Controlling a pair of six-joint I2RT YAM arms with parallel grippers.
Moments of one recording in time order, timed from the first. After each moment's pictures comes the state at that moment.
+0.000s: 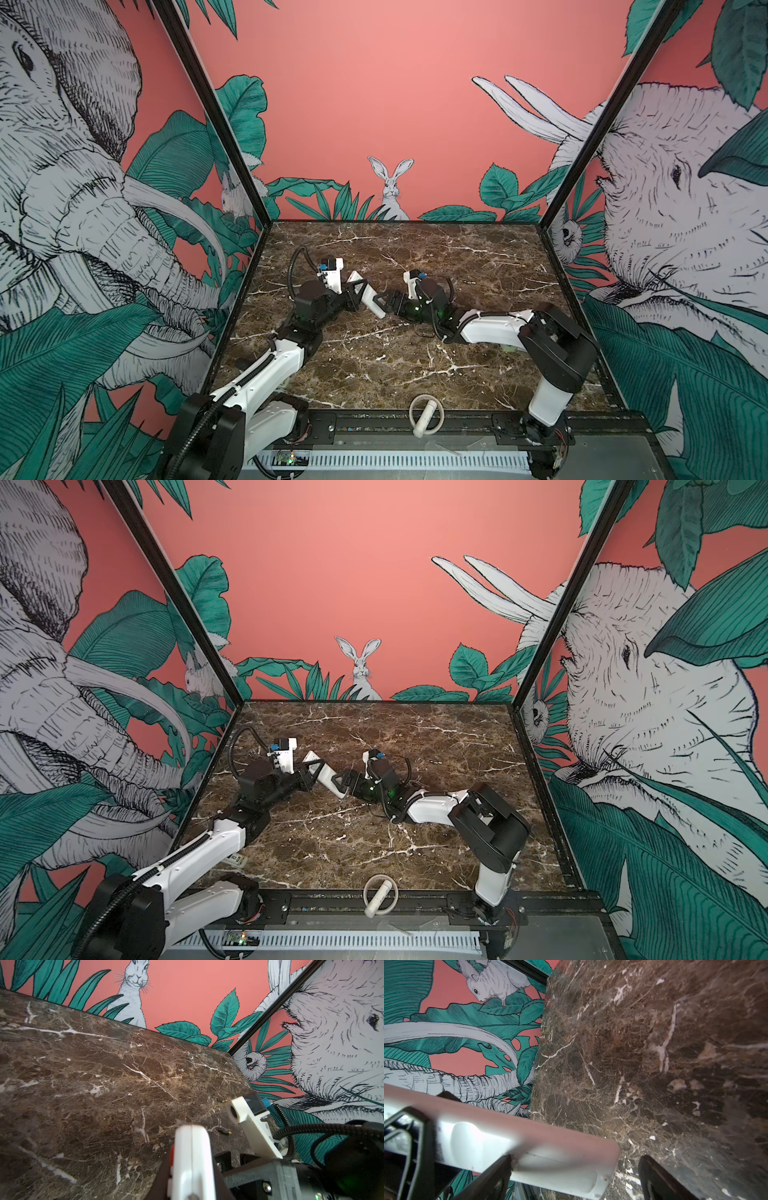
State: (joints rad) left arm -0.37 1.07 0.46 0.37 0.33 -0.53; right arm 0.84 1.78 0.90 0.43 -0.21 1.07
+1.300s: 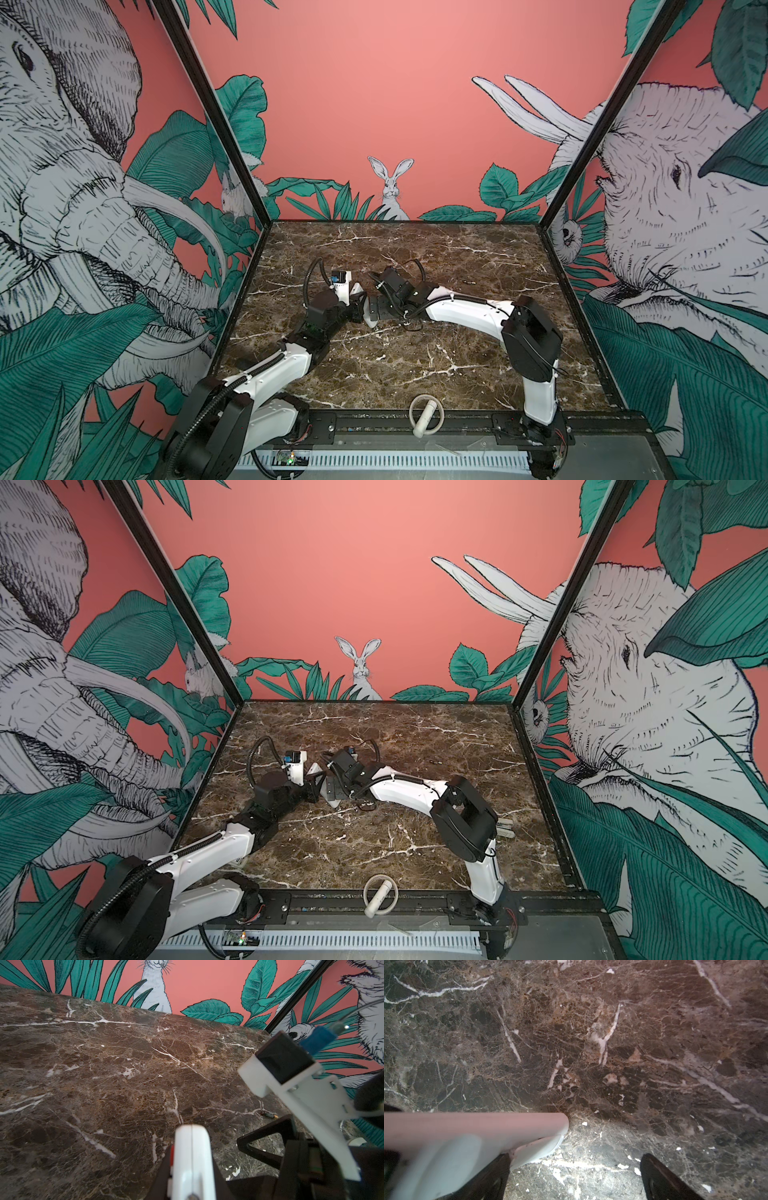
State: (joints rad) left arm -0.48 1.13 0.39 0.40 0.11 -0.36; right arm 0.96 1.95 1.46 -0.50 0.14 0.67
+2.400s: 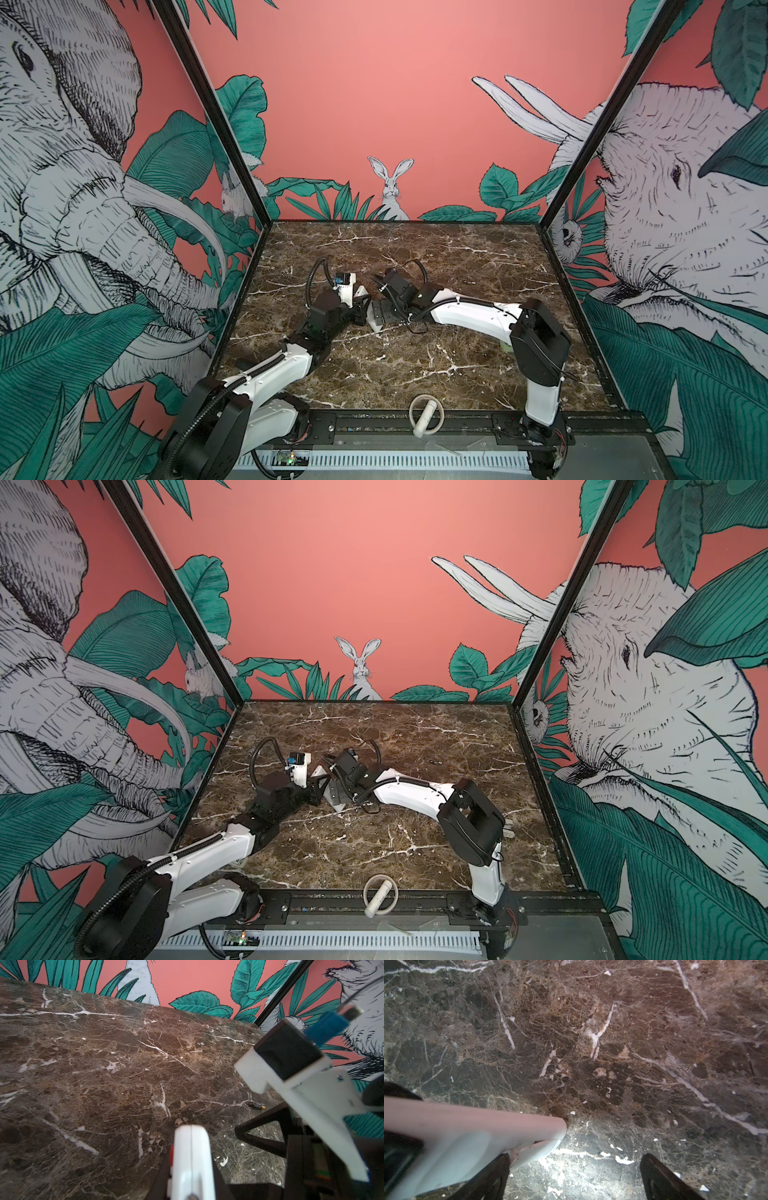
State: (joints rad) left arm -0.50 1.13 0.39 0.39 0.15 -0.37; right arm 0.97 1.90 1.43 -0.55 0.18 0.57
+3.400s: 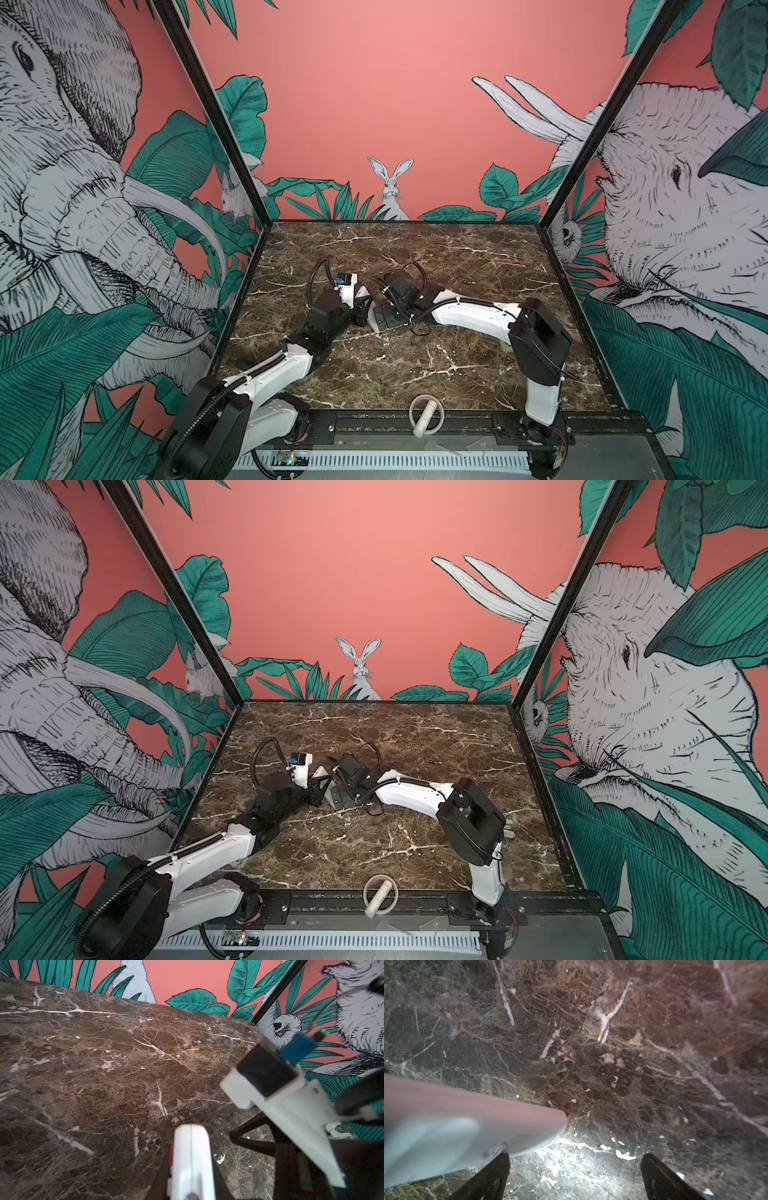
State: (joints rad) left arm -0.51 1.13 0.39 0.39 0.16 -0.37; right arm 0.94 1.90 1.36 -0.49 0.07 0.54
